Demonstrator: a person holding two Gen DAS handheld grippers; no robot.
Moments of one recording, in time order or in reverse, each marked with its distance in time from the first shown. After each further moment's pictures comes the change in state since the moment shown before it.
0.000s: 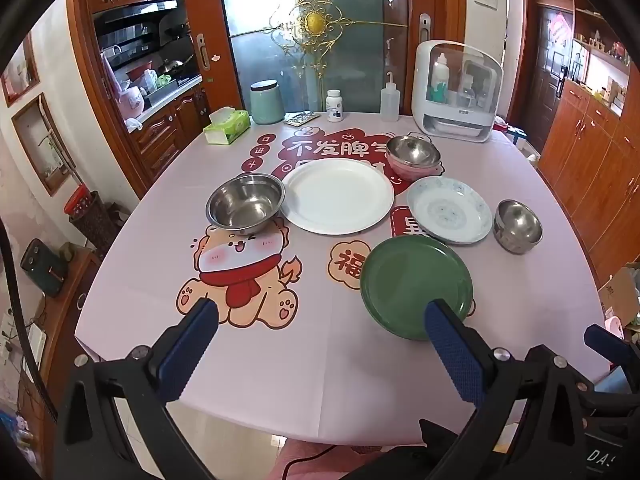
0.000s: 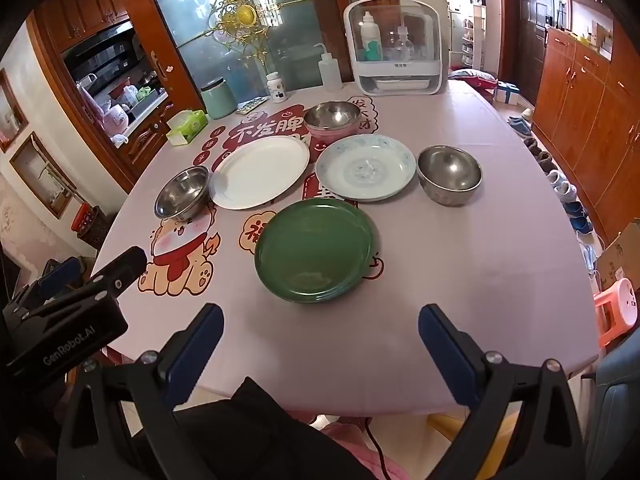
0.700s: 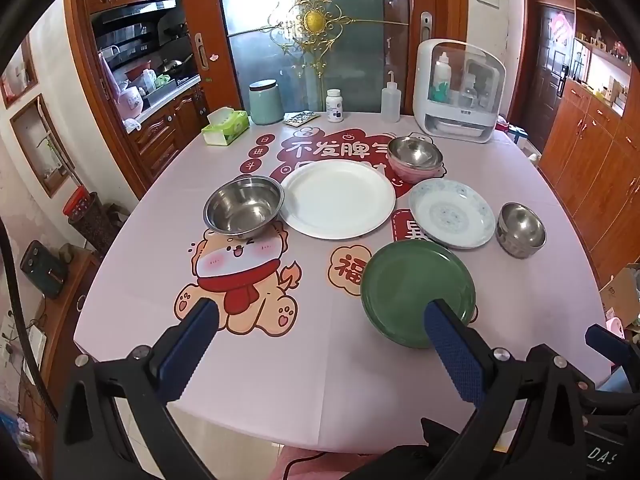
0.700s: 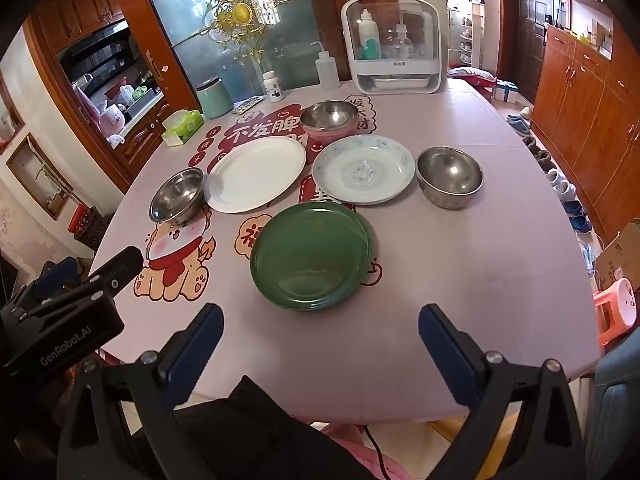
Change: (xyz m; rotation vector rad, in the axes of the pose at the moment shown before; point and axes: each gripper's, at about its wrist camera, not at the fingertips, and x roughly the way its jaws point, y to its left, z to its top) left arm 0.000 -0.002 0.000 0.001 0.005 -0.001; right arm 0.006 -0.002 0.009 0.002 0.009 -0.005
